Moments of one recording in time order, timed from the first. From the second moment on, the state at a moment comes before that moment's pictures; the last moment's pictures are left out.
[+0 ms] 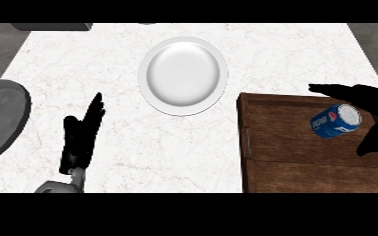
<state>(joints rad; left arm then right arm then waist) -0.04 0.26 -0.21 -1.46 0.09 0.32 0.19 -0.44 -0.79 0.24 -0.97 0.61 0.48 -0.64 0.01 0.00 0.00</state>
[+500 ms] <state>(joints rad) -0.06 0.24 -0.15 -1.43 0.08 0.26 0.20 -0.46 -0.74 0.23 -0.94 0.70 0.42 -0.70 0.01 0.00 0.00</state>
